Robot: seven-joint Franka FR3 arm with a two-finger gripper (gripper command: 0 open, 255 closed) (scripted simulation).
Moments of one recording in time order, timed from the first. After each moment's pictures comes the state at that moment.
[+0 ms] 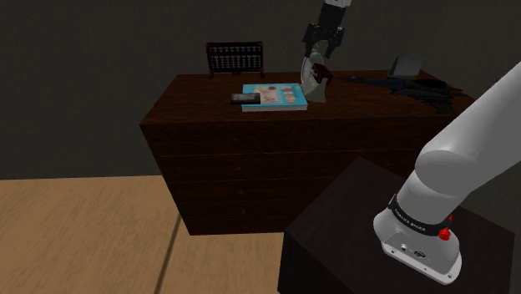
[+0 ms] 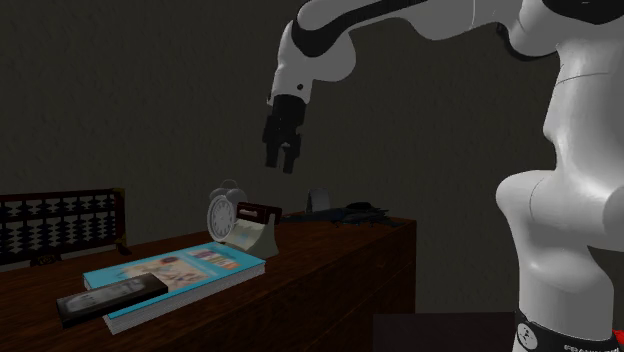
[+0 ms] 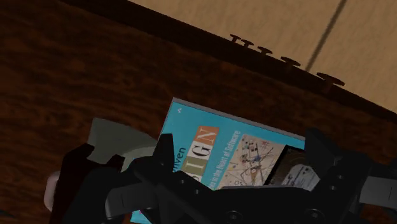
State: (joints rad) arm -0.13 -0.22 -0.25 -2.05 0.12 1.92 -0.09
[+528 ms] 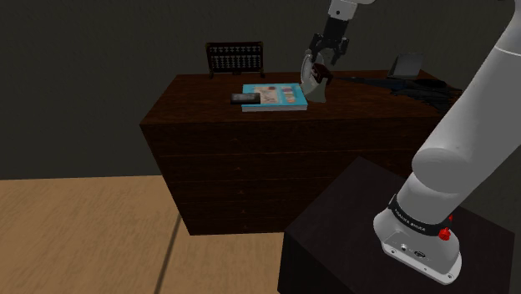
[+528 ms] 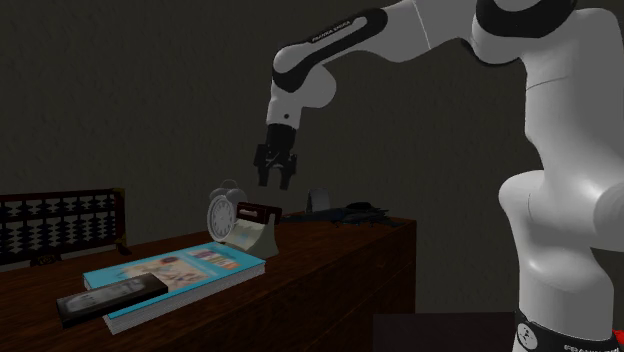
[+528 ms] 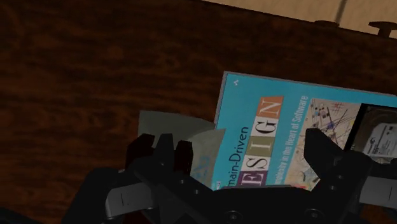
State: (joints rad) arm -0.20 0.01 -0.34 -1.91 0.20 1.95 -0.09
